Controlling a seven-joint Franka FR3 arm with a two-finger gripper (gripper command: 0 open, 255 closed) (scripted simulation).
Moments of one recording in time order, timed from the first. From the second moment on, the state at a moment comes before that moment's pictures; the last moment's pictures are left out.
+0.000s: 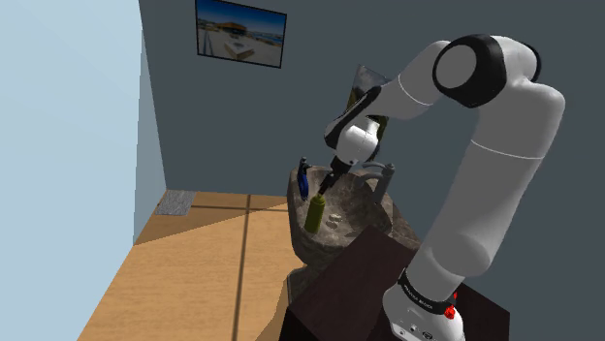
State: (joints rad) arm 0.05 0.12 -0.44 -2.52 0.67 2.65 -1.14
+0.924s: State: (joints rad) arm -0.10 0.46 -0.30 -2.32 1.07 2.68 -1.52
